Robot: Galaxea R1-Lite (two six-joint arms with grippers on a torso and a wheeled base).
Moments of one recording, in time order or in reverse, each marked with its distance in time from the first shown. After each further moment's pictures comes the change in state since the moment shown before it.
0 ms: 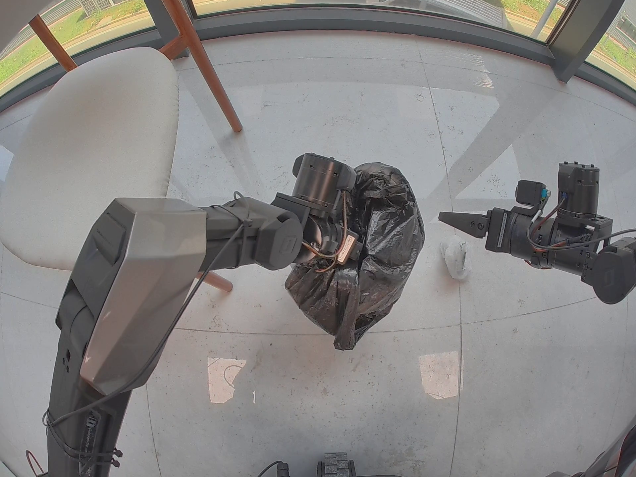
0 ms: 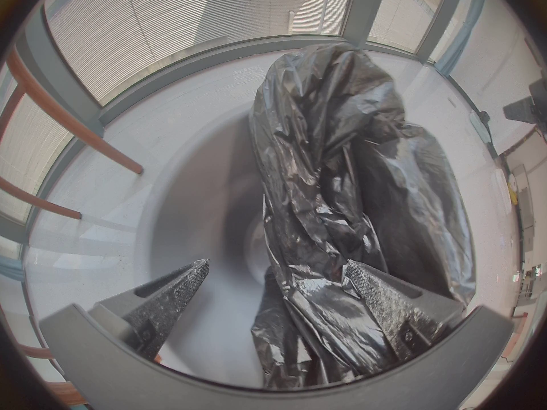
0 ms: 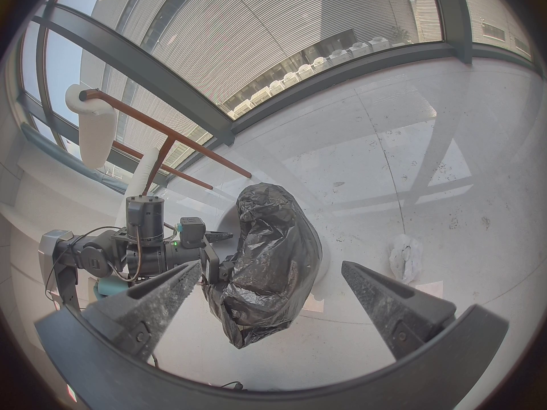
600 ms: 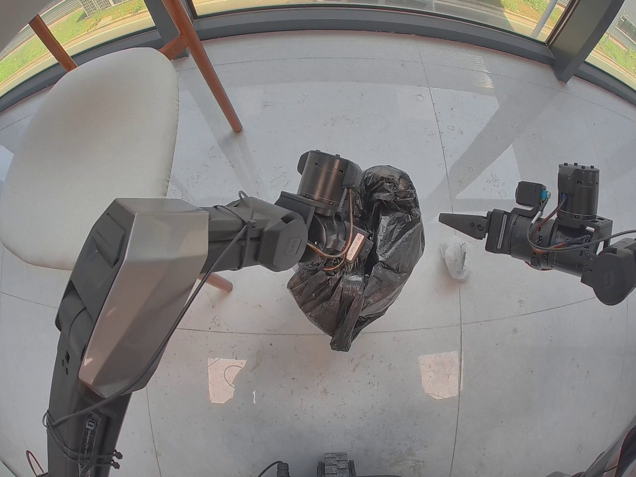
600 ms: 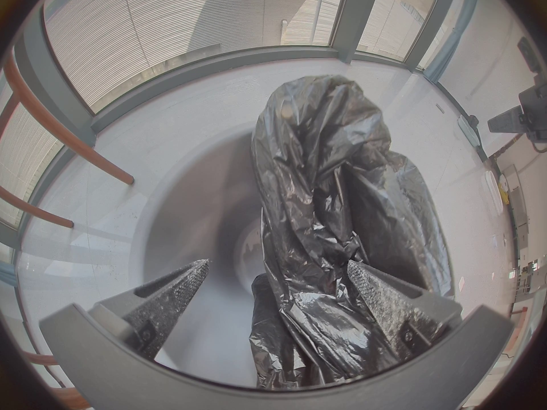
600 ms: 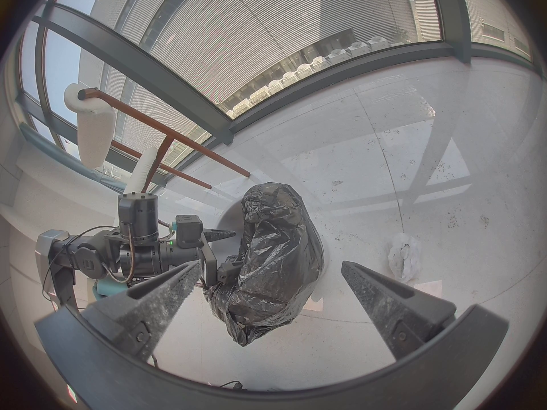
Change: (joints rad) left arm -0.016 -0.006 0.000 -0.032 -0.047 0.012; right arm 0.001 -0.001 0.006 -0.001 -0.008 0.000
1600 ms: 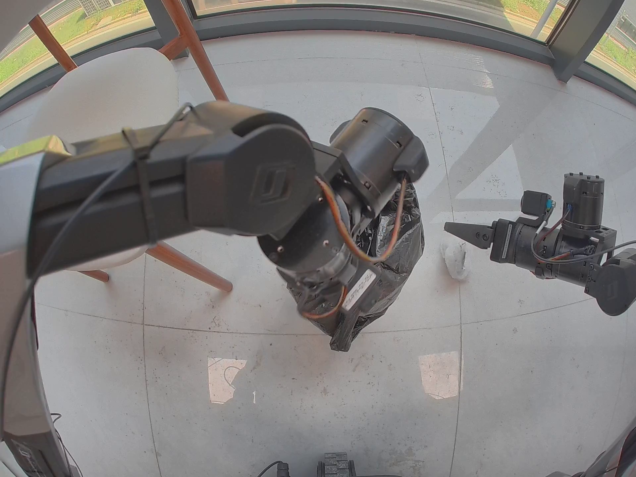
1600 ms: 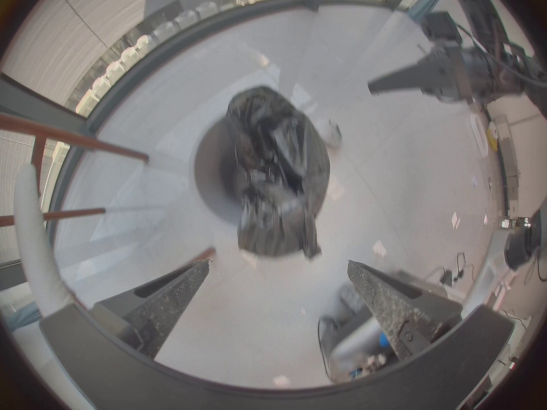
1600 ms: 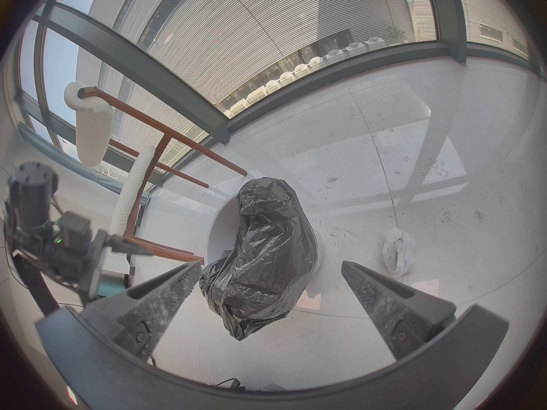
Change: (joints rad) left arm -0.231 -0.312 0.000 0.751 0.187 -0.149; right arm -0.008 -0.020 0.068 -0.041 -0.008 -0.001
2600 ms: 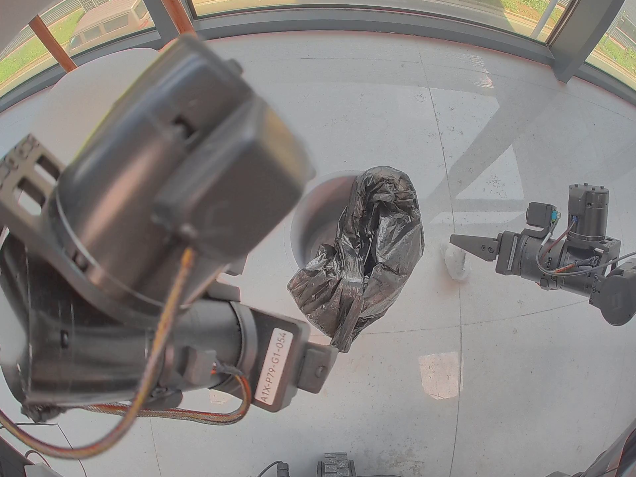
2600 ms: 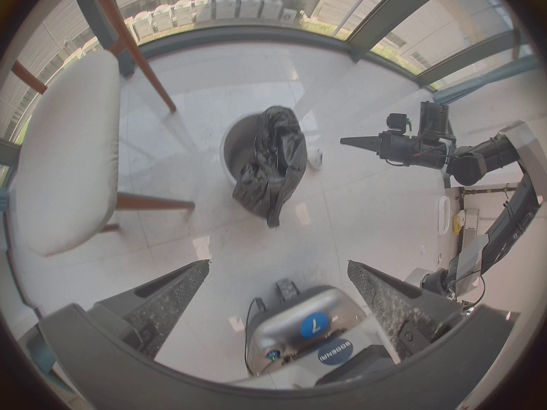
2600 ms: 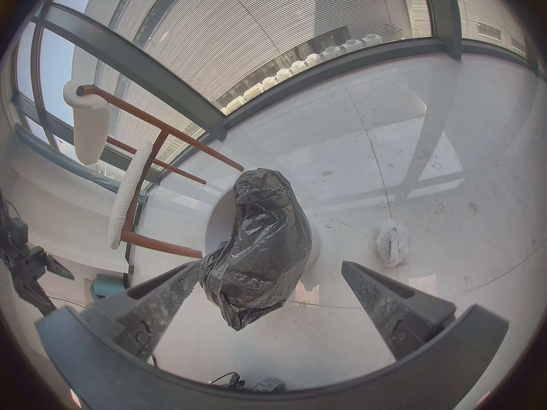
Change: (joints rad) left arm -0.219 -0.507 0.488 -0.008 -0.025 -0.566; right arm -0.011 -0.024 0.069 -0.017 -0.001 0.000
